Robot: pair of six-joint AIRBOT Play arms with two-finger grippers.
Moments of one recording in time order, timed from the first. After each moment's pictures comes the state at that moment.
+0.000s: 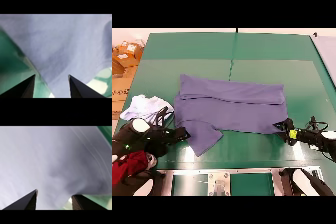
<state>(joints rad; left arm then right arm) -0.09 -0.92 0.38 0.92 -0.95 -1.54 -0.56 -0.93 0.23 -0.74 0.87 1.55</state>
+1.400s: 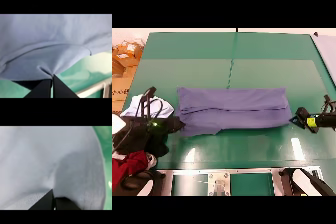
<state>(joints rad) -0.13 -0.67 0.64 0.97 -1.15 -1.65 -0.54 -0.94 0.66 -1.06 1.18 1.57</state>
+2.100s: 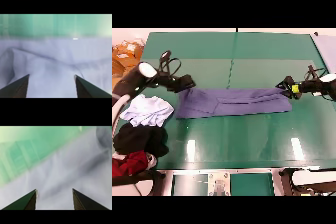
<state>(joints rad) -0.12 -1.49 1.27 1.00 -0.85 -1.52 -0.32 -1.59 1.24 -0.87 0.93 1.55</state>
